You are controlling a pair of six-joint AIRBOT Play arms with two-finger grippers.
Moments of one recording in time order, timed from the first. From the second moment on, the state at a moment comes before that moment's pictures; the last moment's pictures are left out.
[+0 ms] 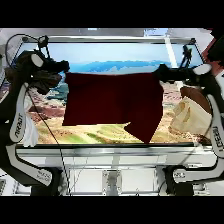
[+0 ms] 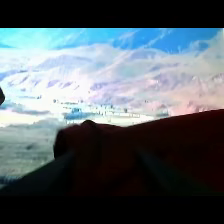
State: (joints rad) left arm -0.01 -1.72 1.68 1.27 -0.77 -1.50; right arm -0.11 -1.52 1.38 -0.73 0.85 1.32
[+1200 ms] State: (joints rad) left arm 0.40 -0.95 0.76 0.94 -1.13 -1.35; right arm -0.40 -1.38 1.01 -1.05 1.19 1.38
